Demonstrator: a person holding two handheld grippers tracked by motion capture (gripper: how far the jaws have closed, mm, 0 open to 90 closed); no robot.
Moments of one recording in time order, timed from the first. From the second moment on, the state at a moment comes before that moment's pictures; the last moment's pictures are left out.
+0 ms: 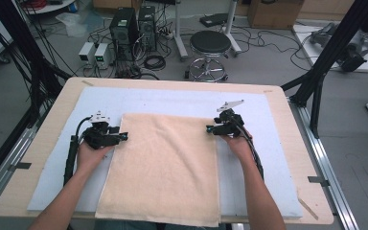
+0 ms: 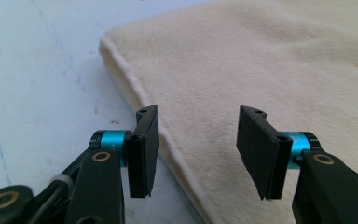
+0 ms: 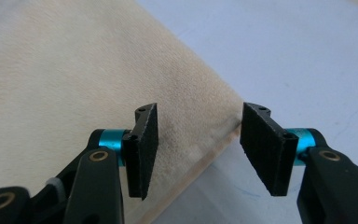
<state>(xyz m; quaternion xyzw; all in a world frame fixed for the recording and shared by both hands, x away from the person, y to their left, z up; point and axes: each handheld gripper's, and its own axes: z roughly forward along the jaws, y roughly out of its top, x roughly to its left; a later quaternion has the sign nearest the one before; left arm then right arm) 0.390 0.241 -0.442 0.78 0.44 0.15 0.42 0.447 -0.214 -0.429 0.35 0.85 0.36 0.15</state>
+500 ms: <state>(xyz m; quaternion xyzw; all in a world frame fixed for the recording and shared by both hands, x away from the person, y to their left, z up) 0.405 0.230 -0.444 0.76 0.48 0.16 0.41 0.476 -0.206 -0.422 0.36 0.86 0.33 0.14</state>
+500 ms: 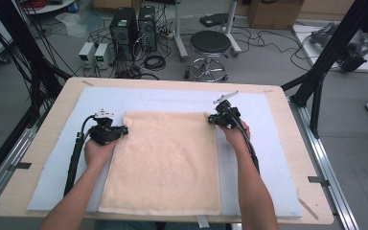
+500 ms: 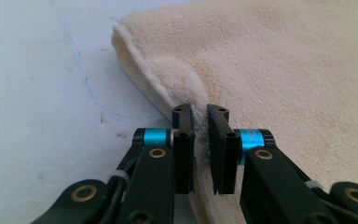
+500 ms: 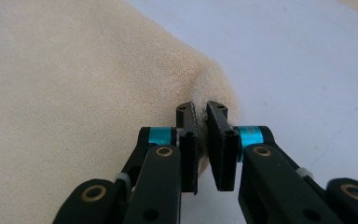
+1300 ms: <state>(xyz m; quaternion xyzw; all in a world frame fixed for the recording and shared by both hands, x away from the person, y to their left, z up) 0.407 0.246 -0.405 0.78 0.43 0.17 0.42 0.446 -0.201 -0.407 0.33 0.85 0.40 0.13</state>
